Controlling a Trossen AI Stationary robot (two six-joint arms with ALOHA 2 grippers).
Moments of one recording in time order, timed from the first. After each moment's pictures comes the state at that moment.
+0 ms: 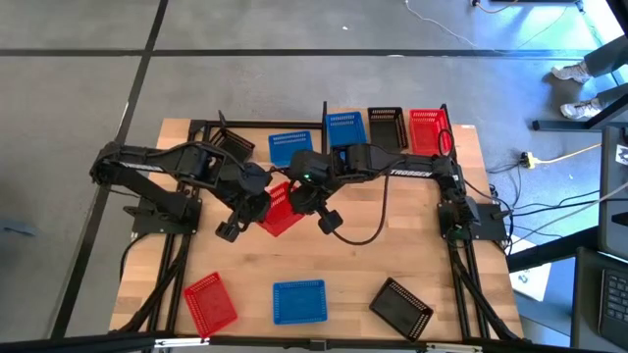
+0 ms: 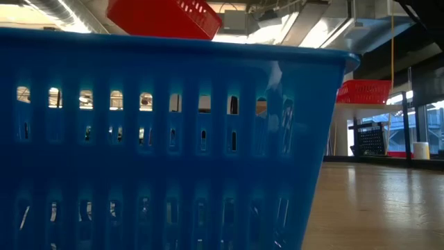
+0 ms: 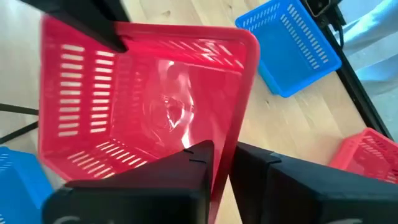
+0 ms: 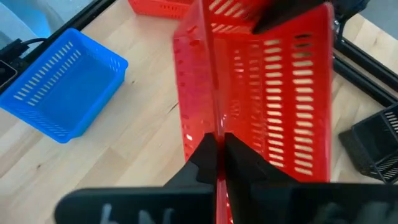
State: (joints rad) left arm -0.15 1.34 1.51 -1.11 0.09 0.22; right arm 0.04 2.10 2.31 -1.13 -0.23 -0.56
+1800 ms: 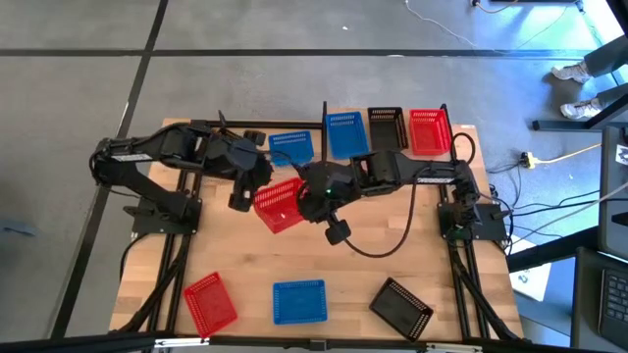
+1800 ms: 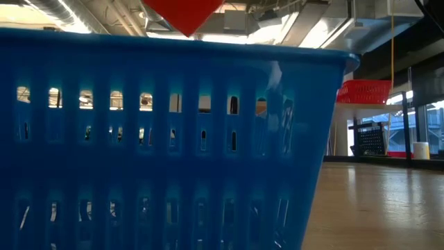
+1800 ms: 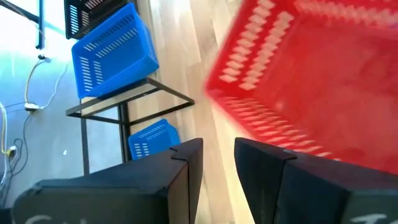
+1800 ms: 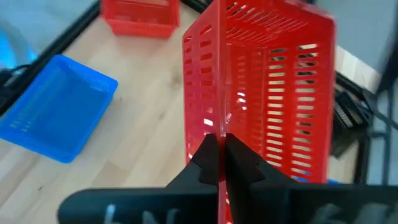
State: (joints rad) left arm -0.07 1.37 1.74 -1.20 -0.31 0.32; right arm 0.16 2.01 2.35 -1.16 -0.03 -0.42
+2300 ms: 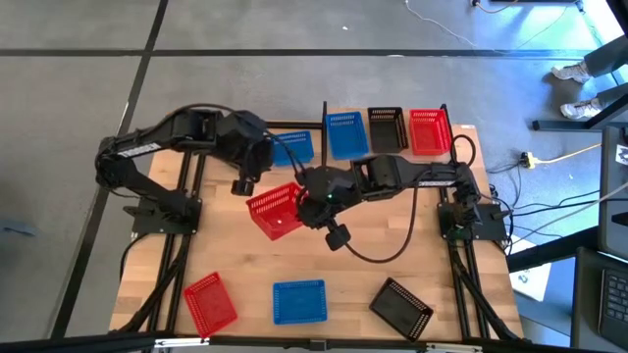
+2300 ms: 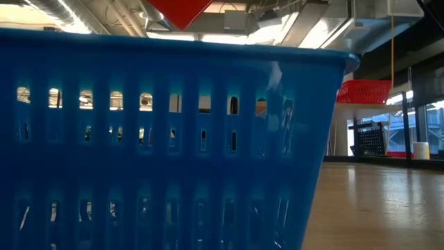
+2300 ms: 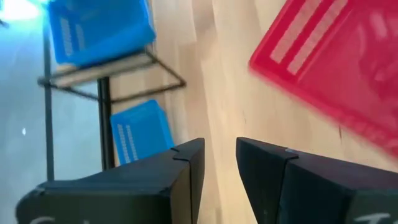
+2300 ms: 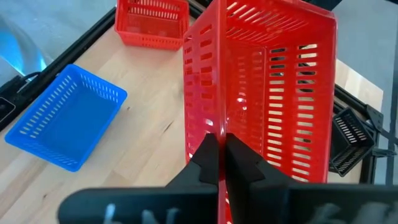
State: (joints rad) left arm 0.14 1.38 1.74 -1.24 -0.12 0.33; right arm 0.19 2.01 2.35 -1.13 -0.04 -0.42
